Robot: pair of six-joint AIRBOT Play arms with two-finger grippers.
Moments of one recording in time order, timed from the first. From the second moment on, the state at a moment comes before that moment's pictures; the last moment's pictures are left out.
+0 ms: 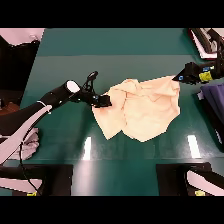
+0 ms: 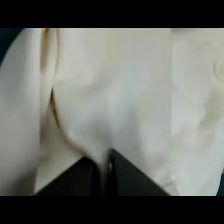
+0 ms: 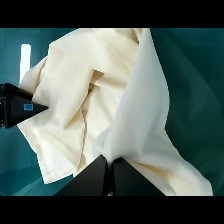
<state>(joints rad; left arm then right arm) -0.44 -1.58 1.15 0.71 -0.78 -1.36 -0.13 -1.17 1.37 -0.97 1.41 1.48</state>
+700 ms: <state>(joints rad) -0.16 -1.10 1.71 1.04 -1.10 -1.33 -0.14 -1.16 1.97 -0.97 1.42 1.46</state>
